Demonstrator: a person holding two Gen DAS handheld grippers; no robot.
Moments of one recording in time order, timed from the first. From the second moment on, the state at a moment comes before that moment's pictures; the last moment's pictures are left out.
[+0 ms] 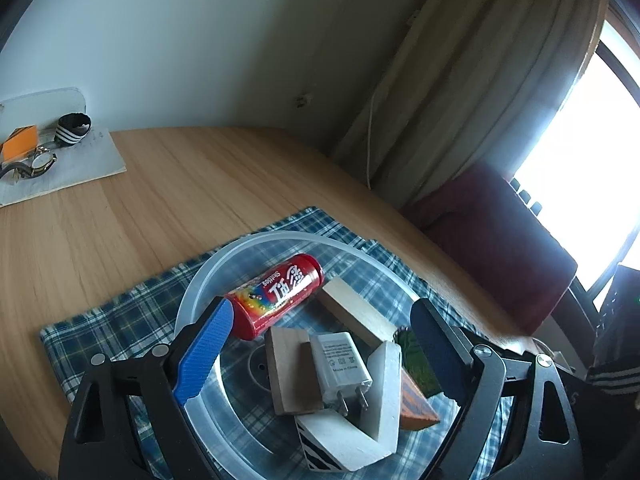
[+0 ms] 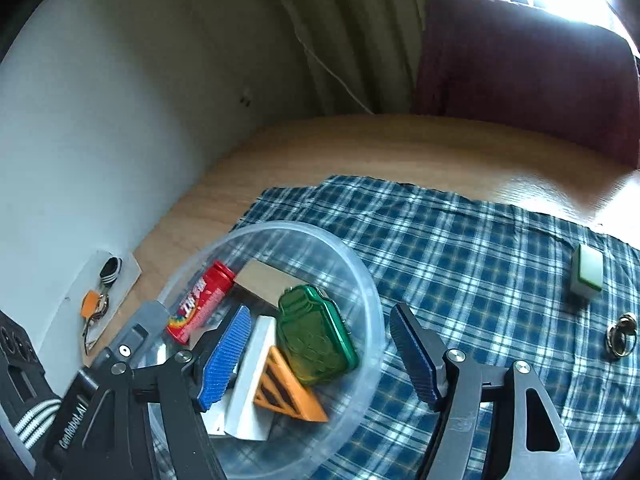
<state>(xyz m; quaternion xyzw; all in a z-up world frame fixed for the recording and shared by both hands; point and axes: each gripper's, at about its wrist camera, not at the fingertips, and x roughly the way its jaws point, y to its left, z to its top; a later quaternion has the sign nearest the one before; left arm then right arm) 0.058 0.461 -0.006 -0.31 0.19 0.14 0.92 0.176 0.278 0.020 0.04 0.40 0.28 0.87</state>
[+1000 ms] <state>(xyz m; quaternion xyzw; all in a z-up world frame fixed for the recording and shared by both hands) 0.070 0.454 -0.010 -0.29 0.21 0.13 0.92 0.159 0.185 0.003 0.03 0.39 0.15 0.91</state>
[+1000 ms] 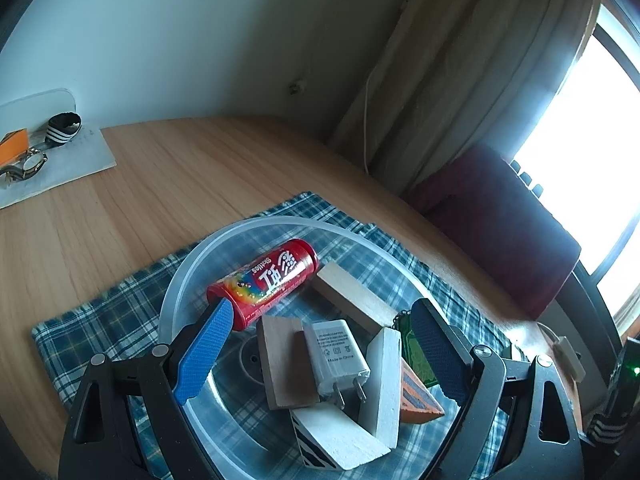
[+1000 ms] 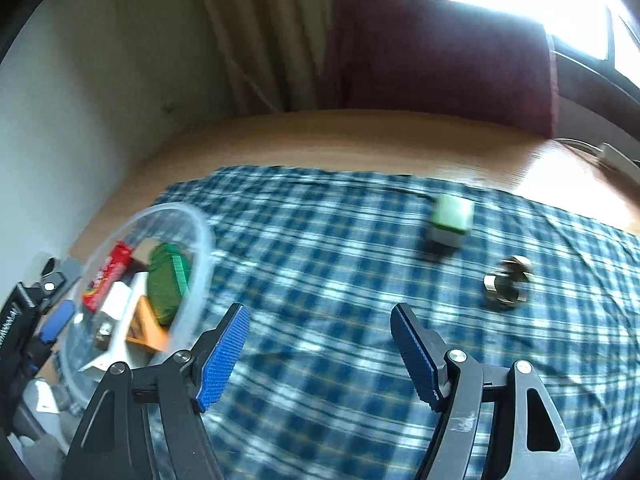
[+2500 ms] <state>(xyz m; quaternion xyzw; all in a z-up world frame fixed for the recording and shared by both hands) 0.069 0.402 0.010 -0.15 0.20 0.12 0.96 0.203 0.081 -0.017 0.02 0.41 0.00 0.91</state>
